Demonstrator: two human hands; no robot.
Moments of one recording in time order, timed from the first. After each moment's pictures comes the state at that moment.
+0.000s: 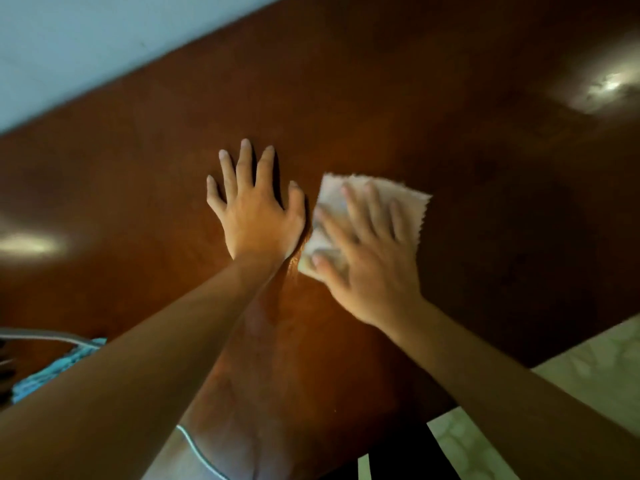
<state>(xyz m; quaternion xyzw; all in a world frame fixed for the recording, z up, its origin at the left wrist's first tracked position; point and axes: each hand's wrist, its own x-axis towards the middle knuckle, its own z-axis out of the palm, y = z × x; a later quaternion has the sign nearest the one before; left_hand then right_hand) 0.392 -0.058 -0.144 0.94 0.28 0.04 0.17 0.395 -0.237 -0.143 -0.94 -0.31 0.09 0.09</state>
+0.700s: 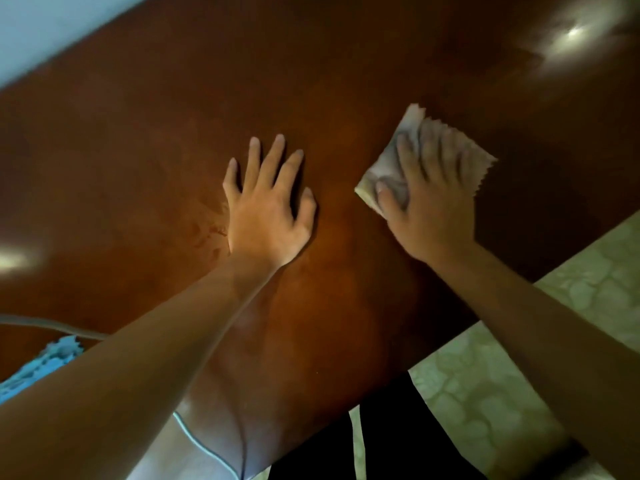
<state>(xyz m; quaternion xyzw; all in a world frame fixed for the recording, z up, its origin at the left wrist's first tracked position) 0.372 -0.105 -0.151 0.98 0.06 0.05 0.16 0.434 -0.328 -0.140 -0.98 -0.15 0.07 0.03</state>
